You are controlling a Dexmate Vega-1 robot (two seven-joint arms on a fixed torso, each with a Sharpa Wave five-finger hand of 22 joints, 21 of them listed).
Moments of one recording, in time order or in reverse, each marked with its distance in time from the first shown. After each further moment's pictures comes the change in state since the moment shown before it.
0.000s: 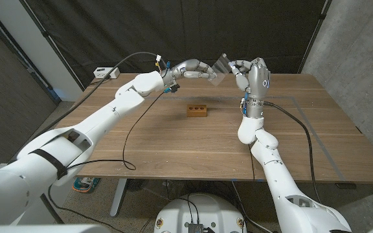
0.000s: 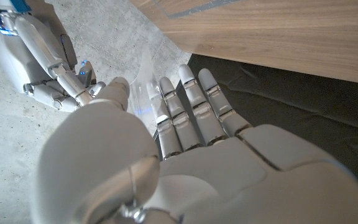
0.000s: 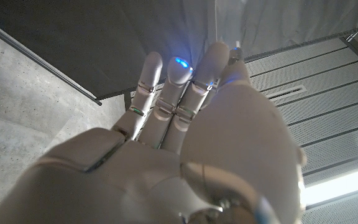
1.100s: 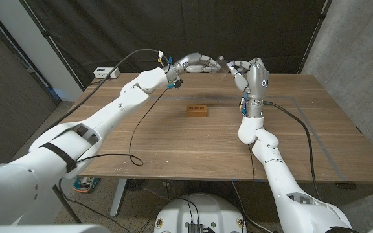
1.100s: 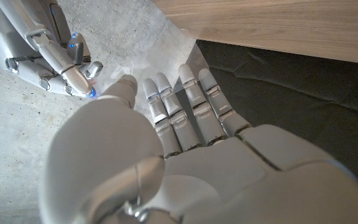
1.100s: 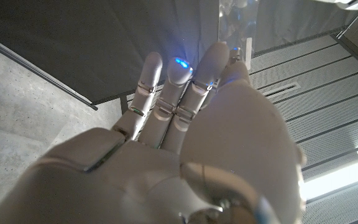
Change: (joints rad) left arm -0.069 -0.080 0.018 0.130 -0.014 -0.065 0.004; left_hand 0.099 0.064 0.032 -0.032 -0.001 0.178 -0.033 0.020 -0.009 0.135 -0.024 0.021 -0.017 -0.006 -0.002 0.013 0.005 -0.004 0.004 0.000 -0.004; right arm 0.020 -0.006 0.008 0.031 -0.010 0.055 0.001; right_hand 0.000 0.000 -0.014 0.003 0.005 0.000 0.000 -0.007 0.000 0.000 -0.001 0.000 0.002 0.003 -0.004 -0.010 0.011 -0.002 -0.002 0.016 -0.036
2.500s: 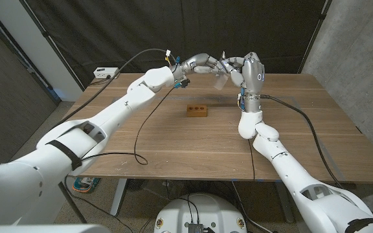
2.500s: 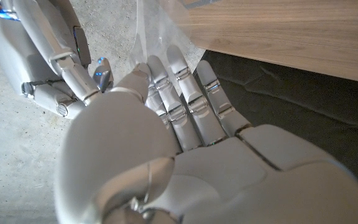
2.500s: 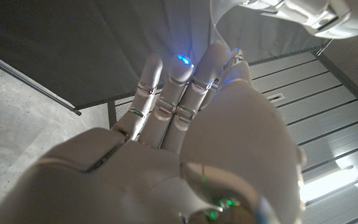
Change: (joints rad) left arm -0.001 -0.028 0.016 -0.027 -0.055 0.067 -0.055; left_hand 0.116 0.086 0.023 -0.059 -0.054 0.210 0.040 0.052 0.002 0.253 0.061 0.145 0.070 0.264 -0.077 0.104 0.106 0.093 -0.022 0.123 0.012; right arm 0.065 -0.279 -0.376 -0.042 0.292 -0.280 -0.001; right_hand 0.000 0.000 -0.042 0.006 0.004 0.010 -0.004 0.000 0.007 -0.040 -0.008 -0.016 0.039 -0.021 -0.002 -0.033 0.011 -0.056 0.002 0.019 -0.048
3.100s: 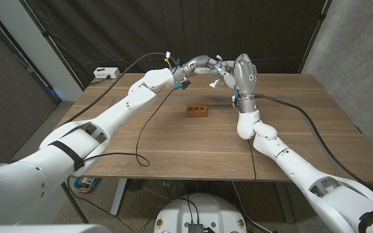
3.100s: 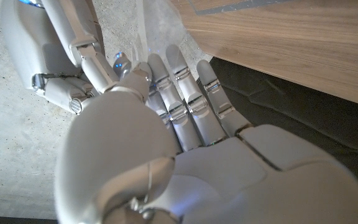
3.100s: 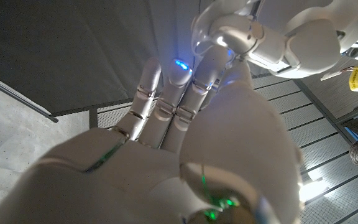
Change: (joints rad) left arm 0.000 -0.024 -0.011 0.037 -0.077 0.000 -0.073; left_hand 0.000 0.000 0.003 -0.012 0.003 0.010 0.010 0.000 0.000 0.000 0.000 0.015 0.041 0.012 -0.009 0.000 0.010 0.004 -0.004 0.013 -0.003; right arm 0.053 -0.105 -0.170 0.008 0.065 -0.116 -0.001; right_hand 0.005 -0.005 -0.030 0.006 0.015 0.005 -0.006 -0.004 0.001 0.016 -0.017 0.013 0.051 -0.019 0.000 0.053 0.027 -0.052 0.005 0.047 0.019
